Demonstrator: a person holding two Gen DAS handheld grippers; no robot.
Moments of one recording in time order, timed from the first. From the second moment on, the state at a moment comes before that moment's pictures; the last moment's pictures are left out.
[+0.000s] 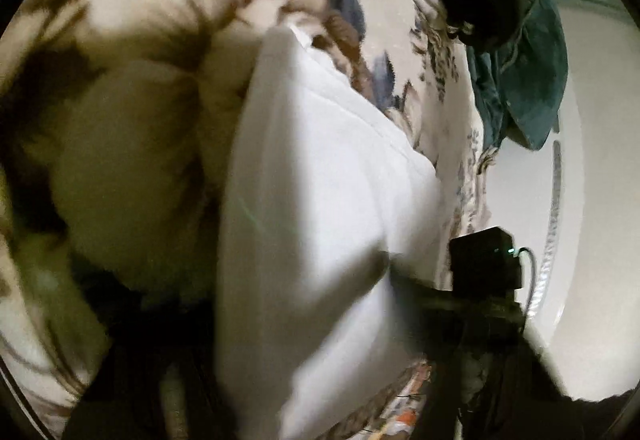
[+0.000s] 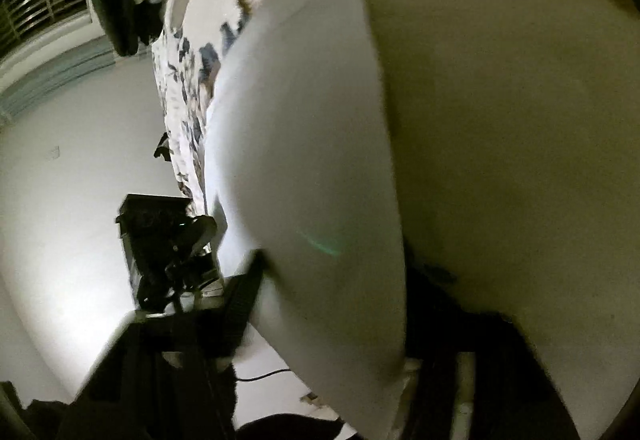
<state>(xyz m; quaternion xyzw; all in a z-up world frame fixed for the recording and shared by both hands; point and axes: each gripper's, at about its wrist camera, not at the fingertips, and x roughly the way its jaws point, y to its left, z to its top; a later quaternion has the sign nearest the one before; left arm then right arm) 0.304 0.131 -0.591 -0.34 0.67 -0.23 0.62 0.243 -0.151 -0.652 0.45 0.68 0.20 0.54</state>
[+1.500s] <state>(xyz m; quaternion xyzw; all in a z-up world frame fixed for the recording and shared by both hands) 0.635 0.133 -0.391 -0.08 0.55 -0.03 0.83 0.610 -0.125 -0.399 0.04 0.61 0.02 0.79</state>
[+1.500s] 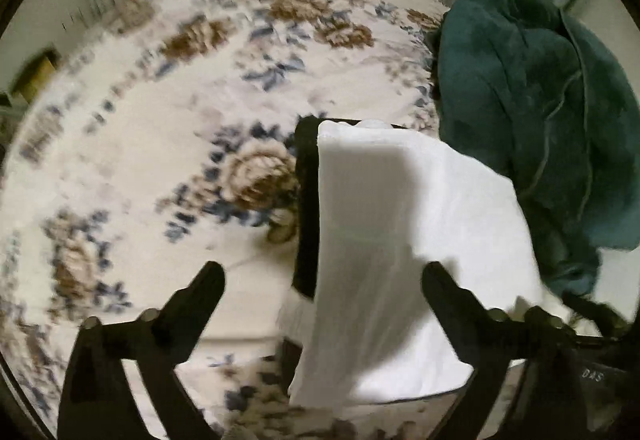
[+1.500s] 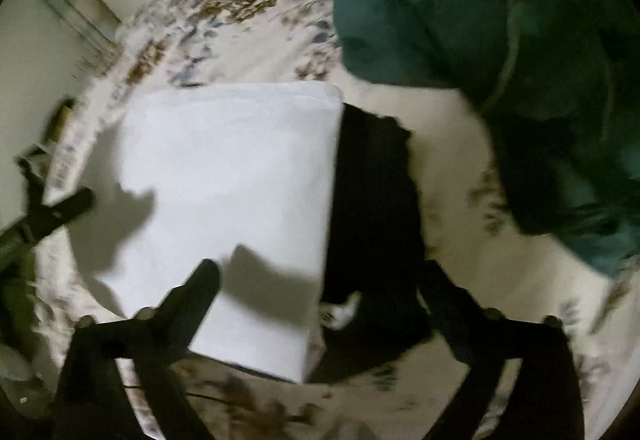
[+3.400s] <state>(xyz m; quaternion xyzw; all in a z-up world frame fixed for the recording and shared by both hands) 0.241 0.095 -0.012 -0.03 0.36 0.02 0.93 0.119 -0.112 0.133 -0.02 0.30 -0.05 0.95</state>
